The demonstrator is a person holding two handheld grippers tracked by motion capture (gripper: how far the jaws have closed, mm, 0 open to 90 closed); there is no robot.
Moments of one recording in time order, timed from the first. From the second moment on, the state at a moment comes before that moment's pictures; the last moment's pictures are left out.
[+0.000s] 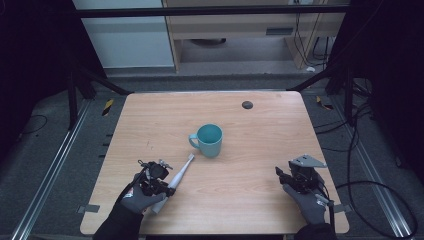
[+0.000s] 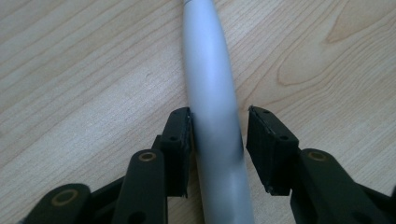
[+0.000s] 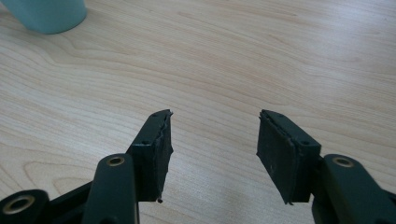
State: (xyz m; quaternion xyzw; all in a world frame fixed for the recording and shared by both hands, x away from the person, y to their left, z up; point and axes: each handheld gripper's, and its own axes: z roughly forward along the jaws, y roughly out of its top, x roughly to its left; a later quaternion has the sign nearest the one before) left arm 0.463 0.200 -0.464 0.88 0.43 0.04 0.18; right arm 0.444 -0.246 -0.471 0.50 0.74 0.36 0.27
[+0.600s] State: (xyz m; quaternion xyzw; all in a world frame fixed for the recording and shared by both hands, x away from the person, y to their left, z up) left arm 0.461 0.204 -0.463 0.87 0.44 0.05 0.19; right arm 0.444 -0.245 -0.471 0.50 0.74 0.36 0.26
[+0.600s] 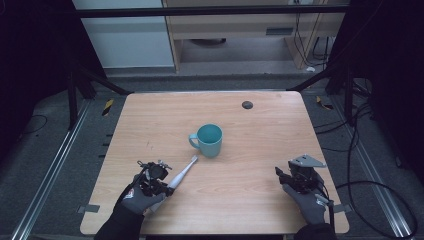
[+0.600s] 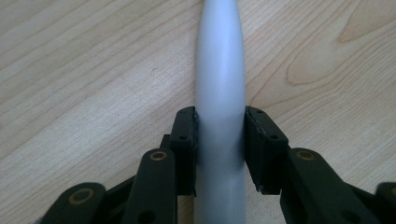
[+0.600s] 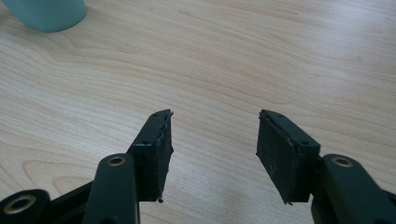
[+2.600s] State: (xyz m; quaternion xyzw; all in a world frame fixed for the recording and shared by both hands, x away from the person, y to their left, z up) left arm 0.551 0.165 -0.361 0.67 0.50 0.27 0.48; right arm 0.442 -0.249 -0.474 0.50 0.73 0.36 0.28
